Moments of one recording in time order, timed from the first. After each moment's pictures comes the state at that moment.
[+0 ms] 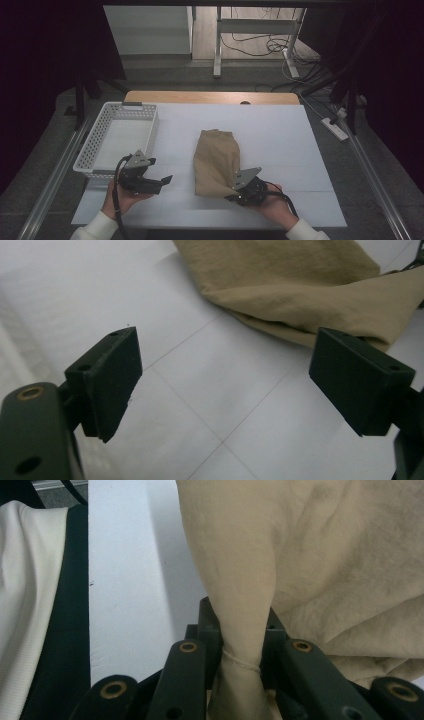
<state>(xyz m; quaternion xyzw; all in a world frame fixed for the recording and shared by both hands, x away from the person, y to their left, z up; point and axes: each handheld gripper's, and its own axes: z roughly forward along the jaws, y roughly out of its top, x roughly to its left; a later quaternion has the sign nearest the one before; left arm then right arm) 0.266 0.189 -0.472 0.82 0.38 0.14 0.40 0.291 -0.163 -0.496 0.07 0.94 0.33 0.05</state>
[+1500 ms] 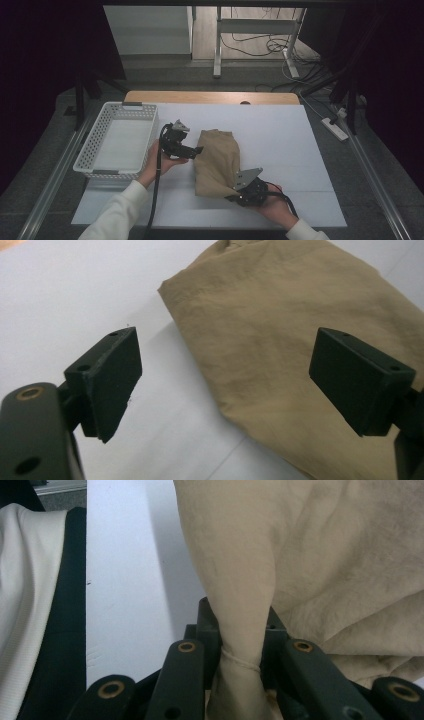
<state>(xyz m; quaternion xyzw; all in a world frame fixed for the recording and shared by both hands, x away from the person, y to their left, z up) 0.387 0.116 -0.473 0.83 0.39 0.12 0.37 0.292 -0.166 -0.500 0.07 0.94 0.34 0.05</state>
